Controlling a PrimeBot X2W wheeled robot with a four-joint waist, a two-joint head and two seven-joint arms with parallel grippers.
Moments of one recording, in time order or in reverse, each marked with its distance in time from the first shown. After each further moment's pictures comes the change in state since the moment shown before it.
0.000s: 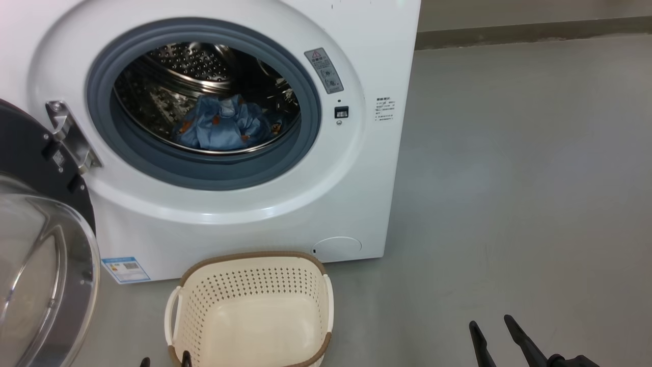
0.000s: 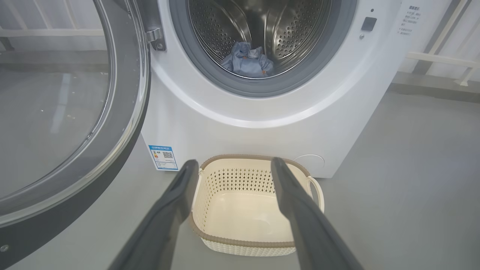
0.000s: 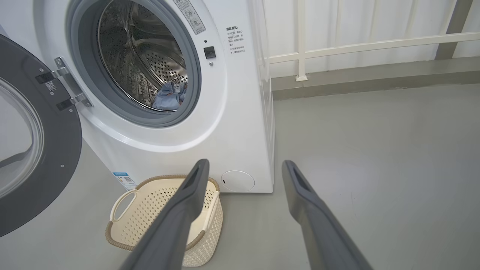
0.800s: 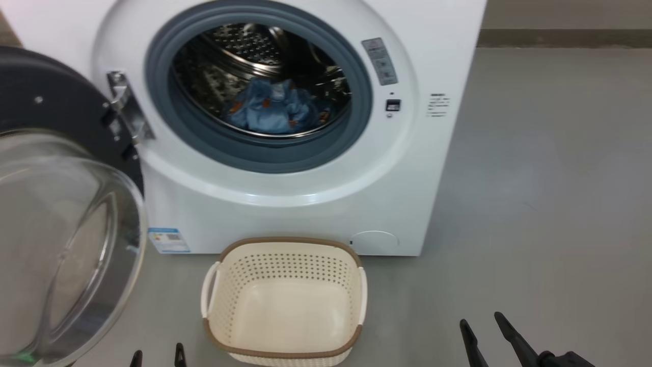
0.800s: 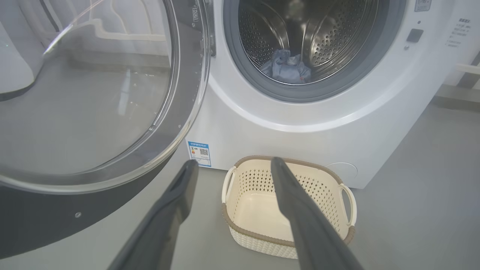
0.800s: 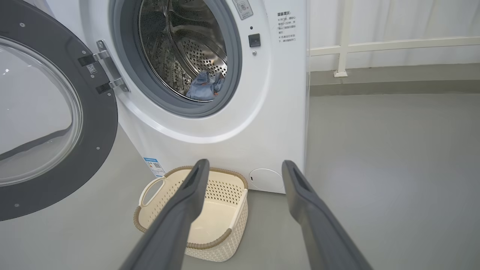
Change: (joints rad) left arm -0.001 0.000 0.010 -0.034 0.019 0.022 0.000; right arm -0.008 -0.002 0.023 0.000 -0.007 0.000 0.000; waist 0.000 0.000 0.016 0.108
